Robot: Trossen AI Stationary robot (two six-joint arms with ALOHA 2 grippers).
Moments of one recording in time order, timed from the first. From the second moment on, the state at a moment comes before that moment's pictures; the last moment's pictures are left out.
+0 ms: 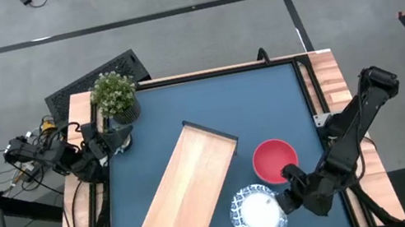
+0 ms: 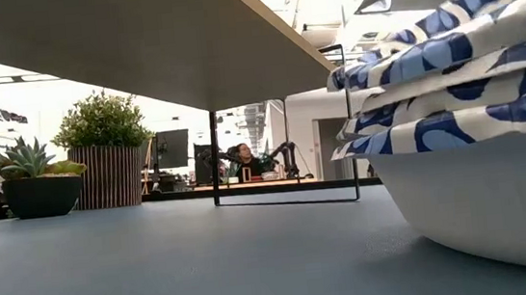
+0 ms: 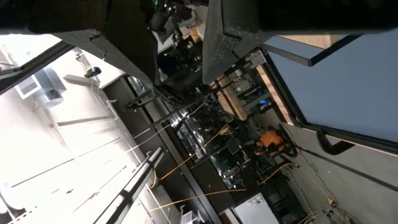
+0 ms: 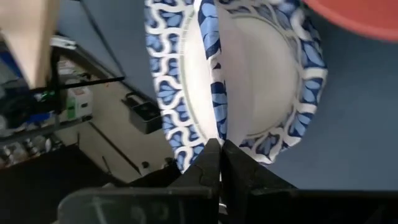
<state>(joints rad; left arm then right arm) -0.38 0.27 0.32 0.35 -0.75 -0.80 0.83 1.40 1.07 -0.59 0.26 1.96</state>
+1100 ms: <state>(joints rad) -0.39 0.27 0.32 0.35 -0.74 -0.81 0.53 1.30 1.18 -0.35 0.09 1.44</state>
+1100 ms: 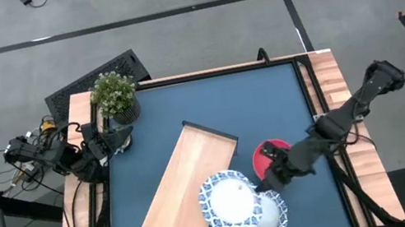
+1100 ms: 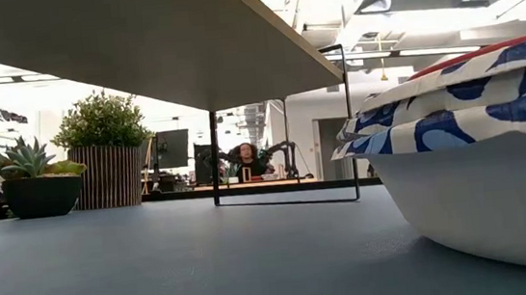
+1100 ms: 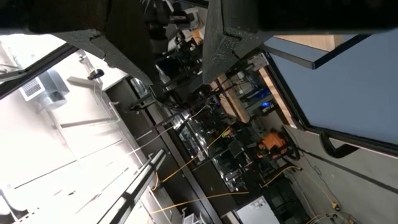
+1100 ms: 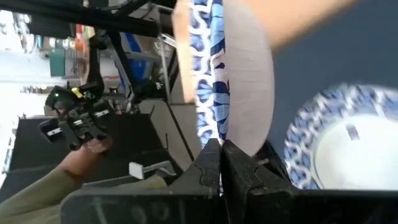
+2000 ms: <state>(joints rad) -0.38 0.27 0.32 0.35 -0.71 -0.80 0.36 1.77 1.56 -0.17 -0.13 1.20</state>
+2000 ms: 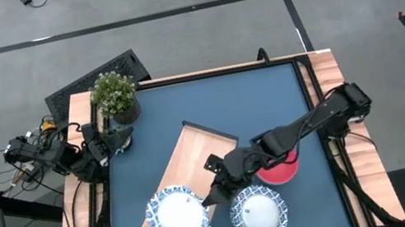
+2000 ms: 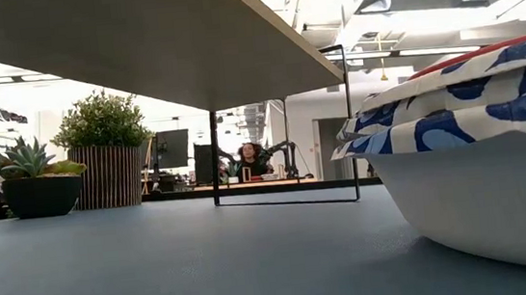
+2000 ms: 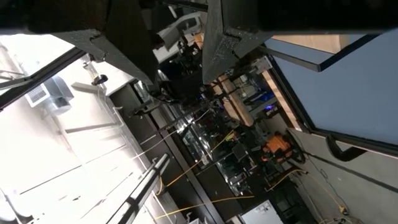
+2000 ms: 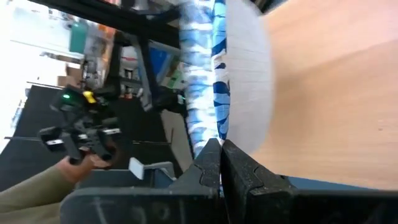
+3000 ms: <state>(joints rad) -0.38 0.27 0.32 0.35 -0.66 -0.81 0.31 1.82 1.55 -0.15 -0.14 1.32</state>
